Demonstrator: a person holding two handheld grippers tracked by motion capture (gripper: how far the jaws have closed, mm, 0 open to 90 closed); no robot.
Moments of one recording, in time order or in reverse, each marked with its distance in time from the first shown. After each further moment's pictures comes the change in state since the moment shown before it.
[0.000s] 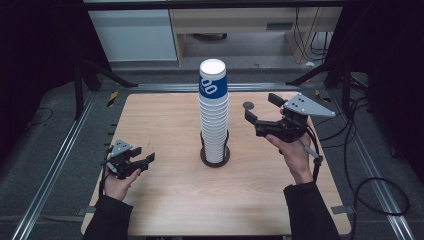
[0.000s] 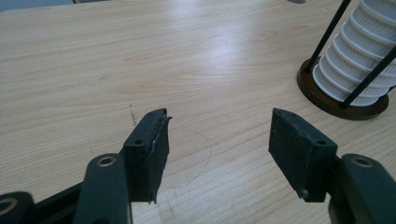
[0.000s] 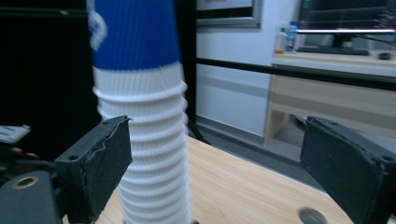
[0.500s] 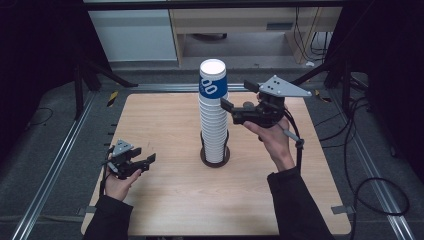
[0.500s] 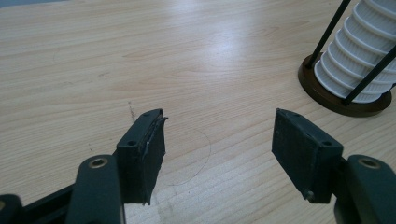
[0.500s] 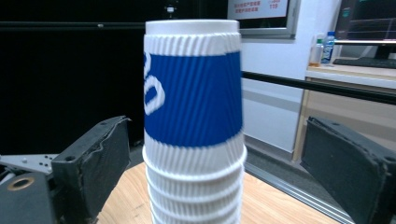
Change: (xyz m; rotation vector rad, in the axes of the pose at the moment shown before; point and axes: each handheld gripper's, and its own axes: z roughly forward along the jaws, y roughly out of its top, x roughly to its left) left arm -0.002 0.000 0.002 0.018 0.006 0.009; right arm 0.028 0.035 0.044 -0.022 0.111 -0.008
